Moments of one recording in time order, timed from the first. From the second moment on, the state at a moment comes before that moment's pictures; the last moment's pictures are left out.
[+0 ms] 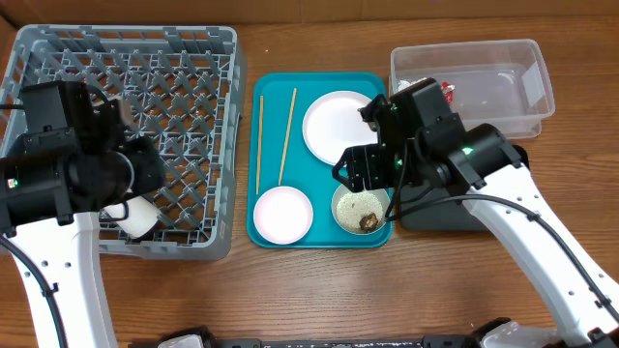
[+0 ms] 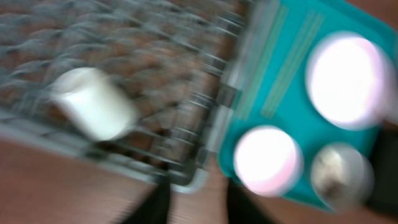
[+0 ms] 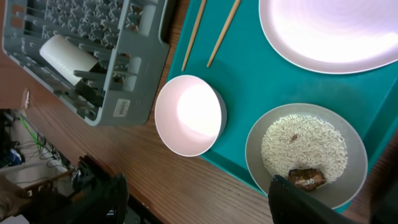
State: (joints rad) left arm 0.21 1.33 1.66 -1.46 0.08 -0.23; right arm 0.49 1.49 1.39 -0.97 -0.45 0.33
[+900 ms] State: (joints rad) left arm 0.43 1.87 1.66 -1.35 -0.17 -0.35; right arm 0.51 1.50 1.39 -0.95 -0.45 0.33
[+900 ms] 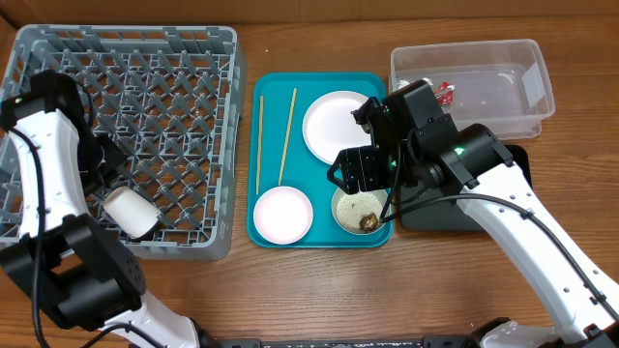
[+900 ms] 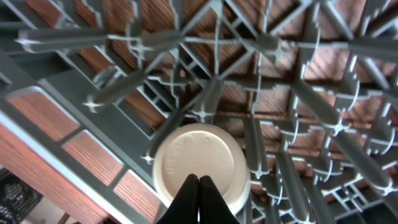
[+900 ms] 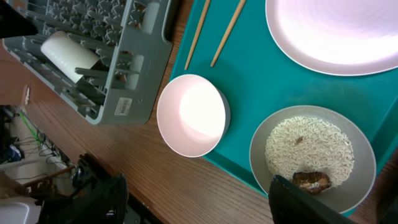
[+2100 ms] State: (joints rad) left arm 0.45 1.82 1.54 -1.37 -0.12 -0.30; right arm 0.51 1.50 1.39 -0.96 -0.45 0.33
